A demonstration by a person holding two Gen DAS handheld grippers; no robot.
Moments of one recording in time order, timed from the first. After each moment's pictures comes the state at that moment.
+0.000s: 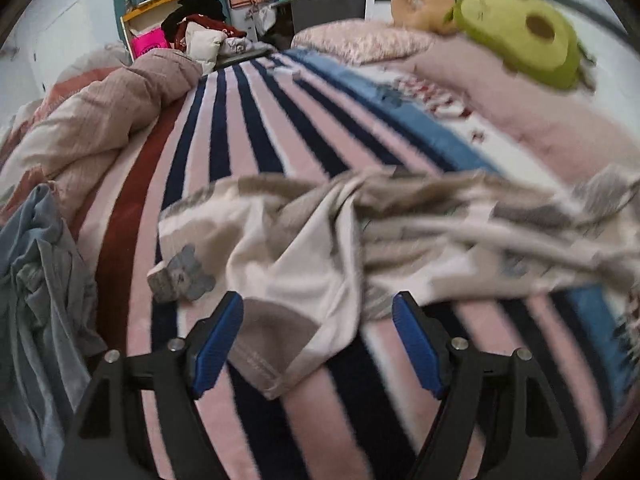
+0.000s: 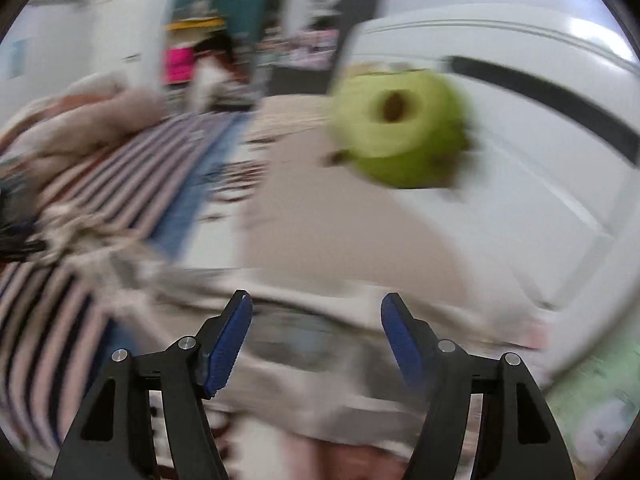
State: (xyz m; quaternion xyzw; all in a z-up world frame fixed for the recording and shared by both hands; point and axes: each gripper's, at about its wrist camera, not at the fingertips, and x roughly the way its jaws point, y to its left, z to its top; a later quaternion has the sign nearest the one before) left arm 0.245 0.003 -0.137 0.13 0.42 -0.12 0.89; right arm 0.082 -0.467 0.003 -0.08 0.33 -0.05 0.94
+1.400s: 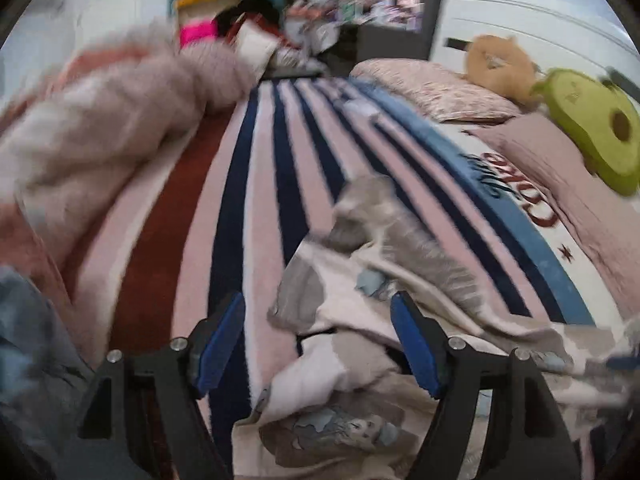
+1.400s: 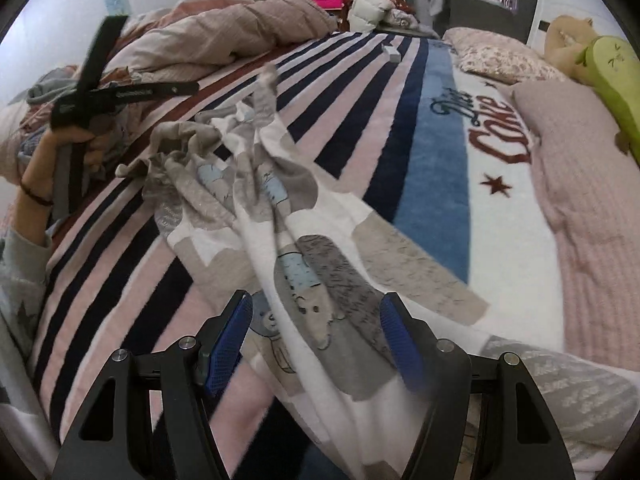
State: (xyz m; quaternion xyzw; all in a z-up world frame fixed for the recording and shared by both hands) left arm 0.403 0.083 -0.128 0.00 0.39 -0.08 0.92; right arm 0.248 -0.274 -0.138 -0.07 0.45 0.20 0.87
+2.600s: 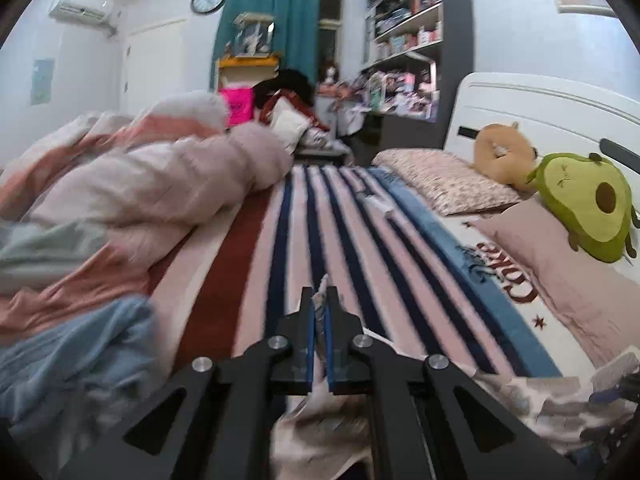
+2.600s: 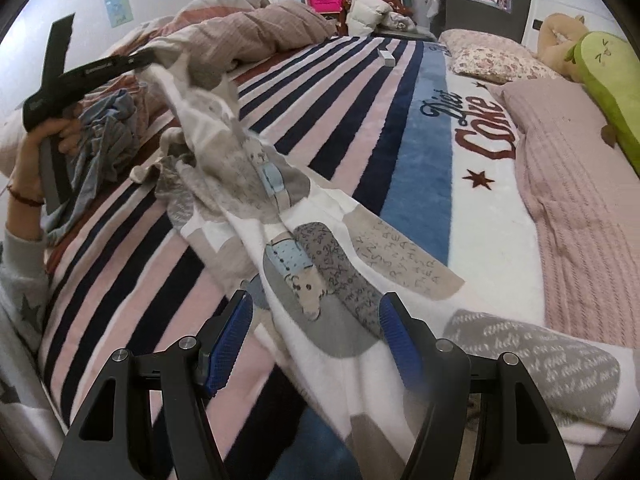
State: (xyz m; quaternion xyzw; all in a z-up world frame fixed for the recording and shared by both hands) left arm 0.316 0.118 -0.043 -0.03 0.25 -0.04 0.97; right arm 0.225 -0.293 -0.117 -0.06 0.44 0.20 0.87
